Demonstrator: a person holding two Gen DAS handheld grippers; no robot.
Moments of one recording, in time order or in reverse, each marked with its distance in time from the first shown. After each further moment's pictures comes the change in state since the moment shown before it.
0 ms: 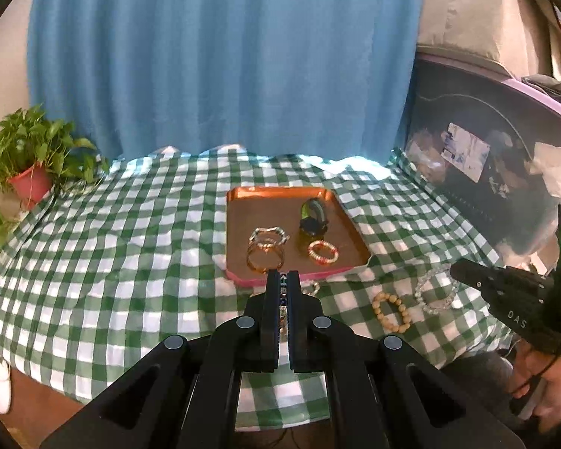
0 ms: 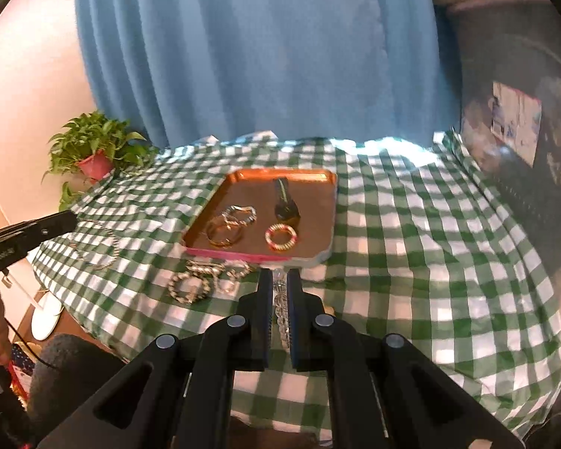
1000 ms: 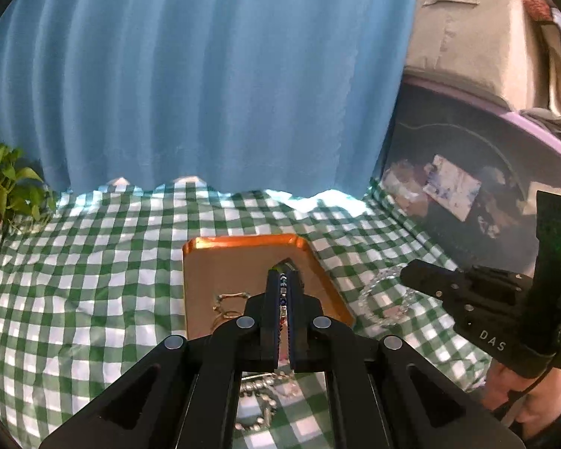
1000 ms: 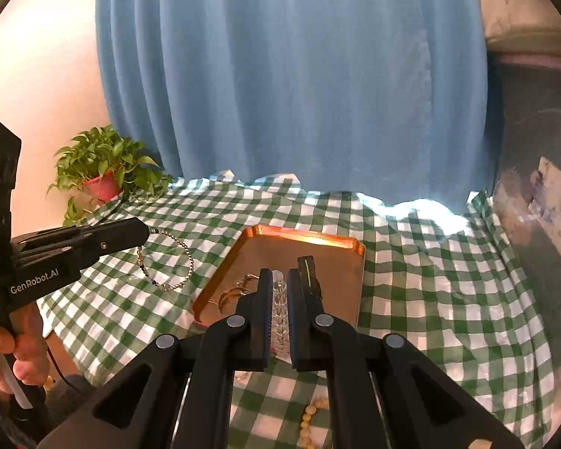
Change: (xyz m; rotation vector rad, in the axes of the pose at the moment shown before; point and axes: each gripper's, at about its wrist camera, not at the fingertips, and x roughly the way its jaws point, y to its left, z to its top) left arm 0.091 0.015 0.083 0.000 -0.042 -0.165; right arm 0.056 0.020 0.092 -0.085 -0.064 0.042
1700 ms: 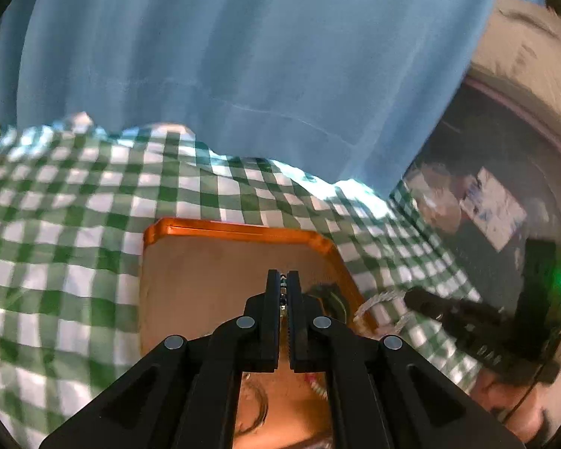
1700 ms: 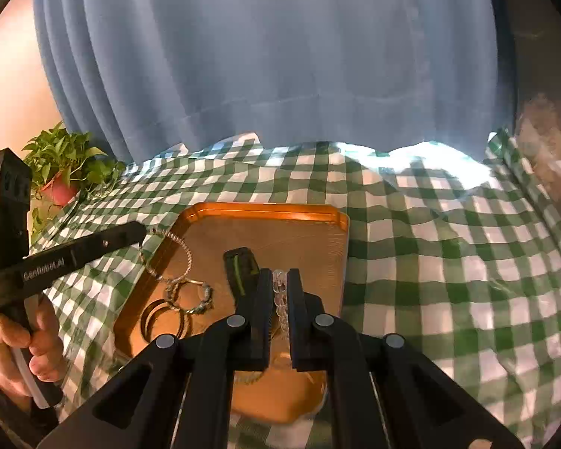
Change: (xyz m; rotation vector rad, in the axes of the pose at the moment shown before) left arm 0.179 0.075 0.002 -0.198 0.085 -0.155; right arm 0.146 -0.082 -0.009 0.130 0.123 0.010
